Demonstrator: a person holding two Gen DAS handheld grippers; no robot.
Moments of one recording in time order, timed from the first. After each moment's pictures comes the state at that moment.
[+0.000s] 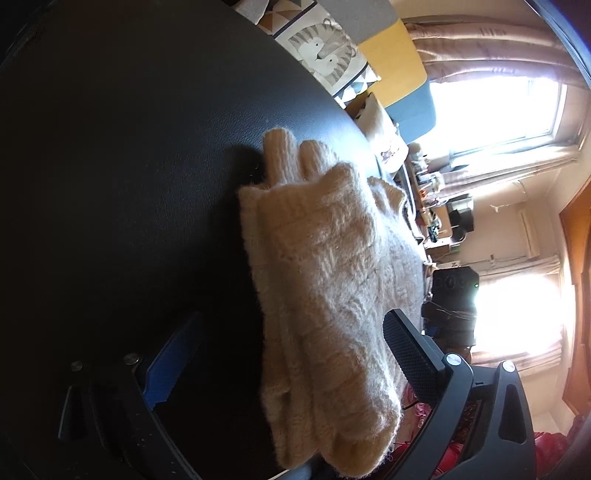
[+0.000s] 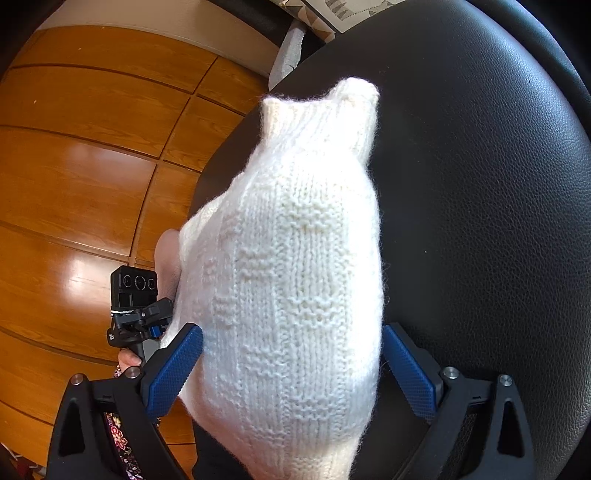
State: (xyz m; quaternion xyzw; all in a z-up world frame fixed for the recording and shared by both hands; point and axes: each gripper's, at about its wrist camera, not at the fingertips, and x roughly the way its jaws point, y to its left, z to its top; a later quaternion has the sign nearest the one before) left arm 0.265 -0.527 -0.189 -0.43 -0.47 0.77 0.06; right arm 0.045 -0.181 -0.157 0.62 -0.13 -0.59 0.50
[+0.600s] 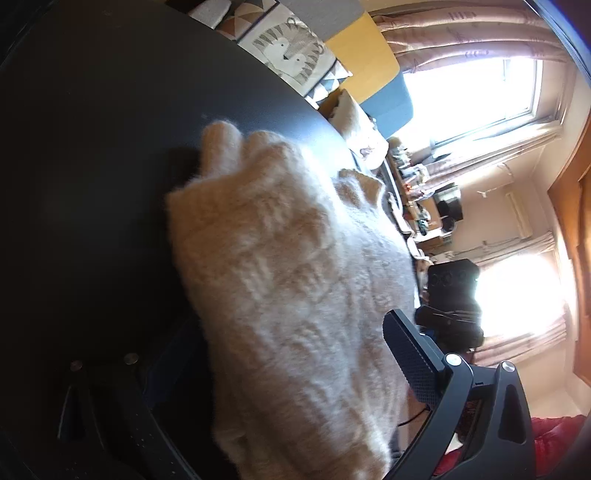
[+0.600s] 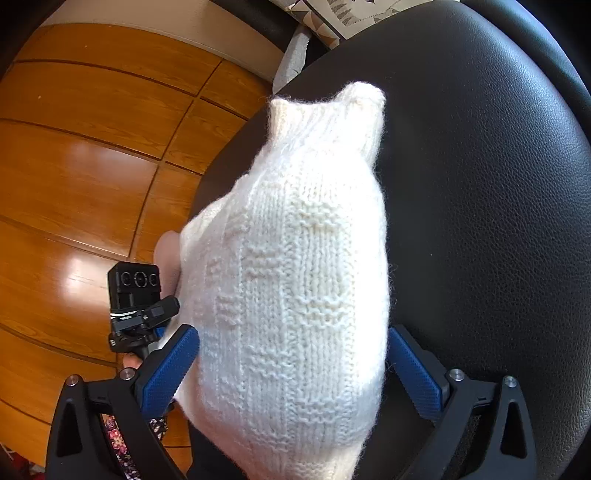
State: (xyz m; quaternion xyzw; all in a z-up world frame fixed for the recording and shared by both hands) left arm 0.232 -0.491 -0.184 -0.41 -0.44 0.80 0.09; right arm 0.070 -0.218 -0.148 0.60 -0.15 -0.63 0.47
